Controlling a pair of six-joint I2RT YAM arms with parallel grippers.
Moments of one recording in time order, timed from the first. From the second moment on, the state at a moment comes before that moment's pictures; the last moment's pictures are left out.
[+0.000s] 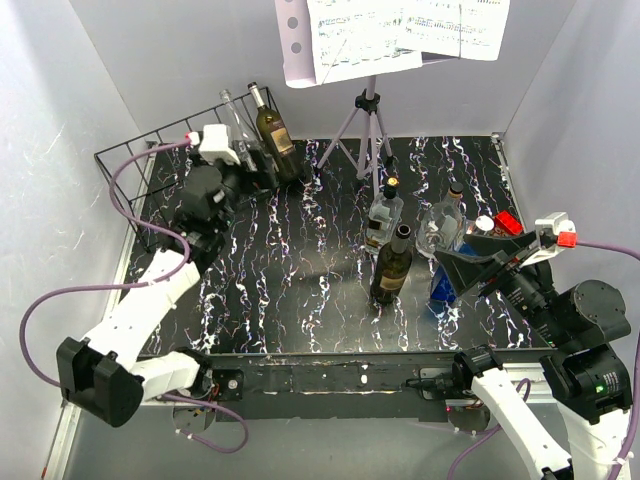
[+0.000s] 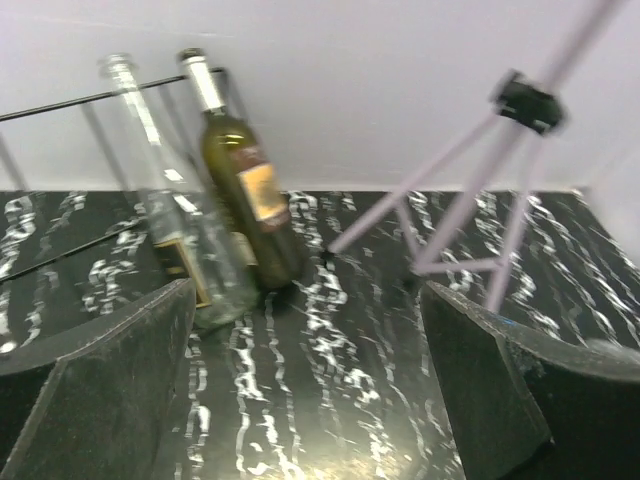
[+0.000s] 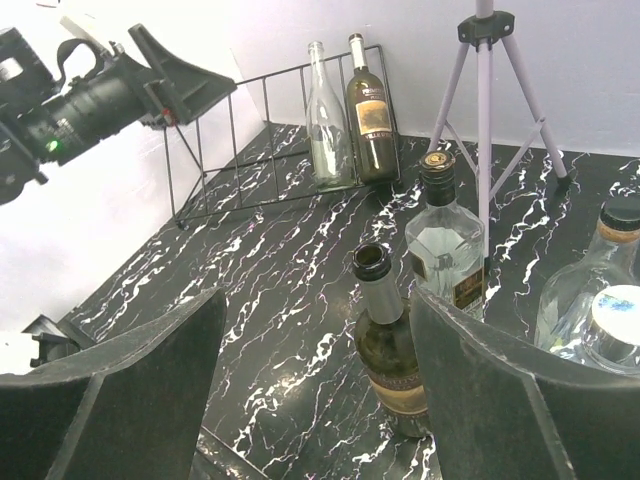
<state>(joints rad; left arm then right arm) -0.52 1.15 1.02 0.15 -0.27 -0.17 0.34 0.39 1.09 -0.62 -0.28 0.33</state>
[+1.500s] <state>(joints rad) 0.05 2.30 2.08 0.00 0.26 -0.44 0.34 0.50 1.15 -0.62 -0.30 0.29</state>
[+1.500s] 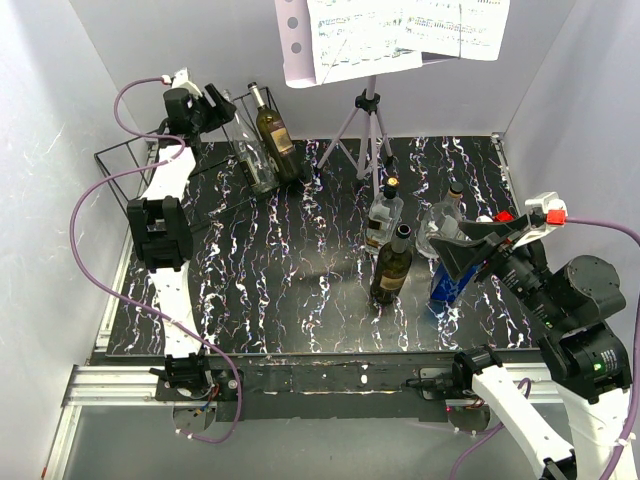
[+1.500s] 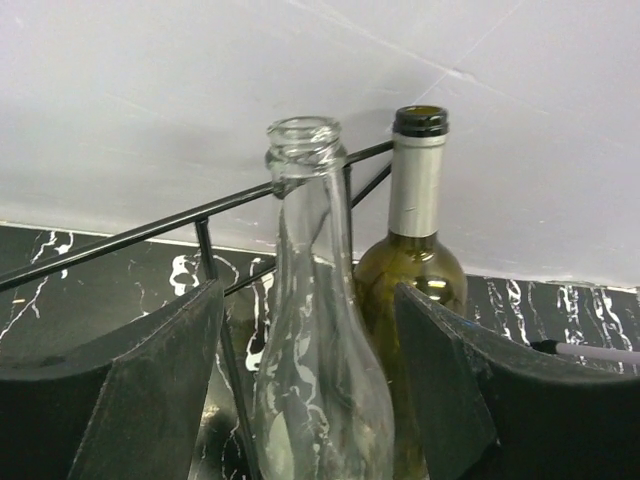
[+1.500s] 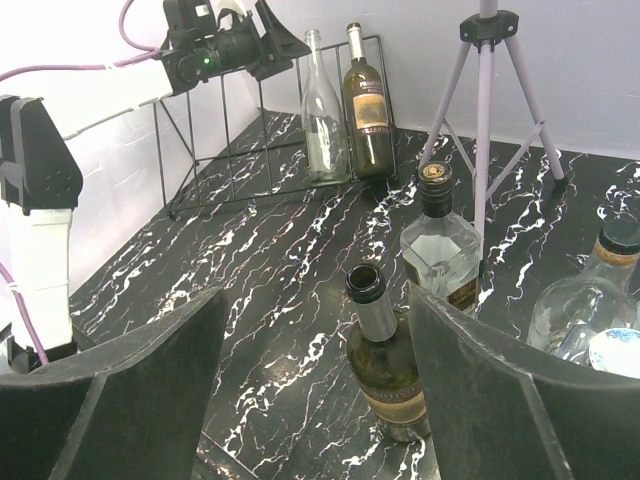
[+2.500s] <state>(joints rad) 0.01 2.49 2.24 0.10 0.32 -0.50 0.34 0.53 1.16 -0.61 -0.28 0.29</state>
